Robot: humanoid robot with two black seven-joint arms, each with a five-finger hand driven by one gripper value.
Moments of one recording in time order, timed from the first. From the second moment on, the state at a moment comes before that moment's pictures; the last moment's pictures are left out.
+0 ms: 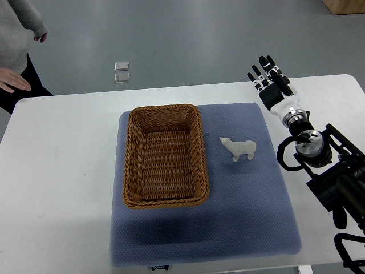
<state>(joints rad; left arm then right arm) -0.05 0.00 -0.17 -0.19 0.04 -0.02 0.14 0.56 -0.07 1.19 0.83 -0.09 0.11 0.19</state>
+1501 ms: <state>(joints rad) -0.05 0.00 -0.17 -0.19 0.04 -0.02 0.14 1.41 -0.60 -0.06 1.22 -0.81 0.46 -0.12</state>
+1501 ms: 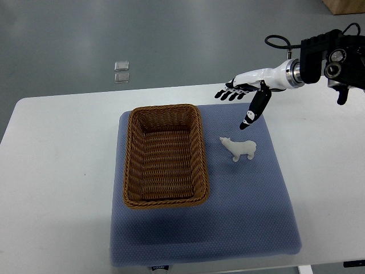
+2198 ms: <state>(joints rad) -0.05 0.00 -0.17 -0.18 0.04 -0.02 0.14 1.28 -0.56 -0.10 1.25 -0.85 0.28 -0.13</state>
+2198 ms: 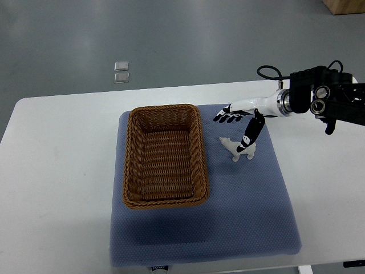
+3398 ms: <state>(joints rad) -0.05 0.00 -0.17 -0.18 0.04 -0.02 0.14 1.16 -0.53 -0.10 1.20 -0.94 0.20 -0.13</state>
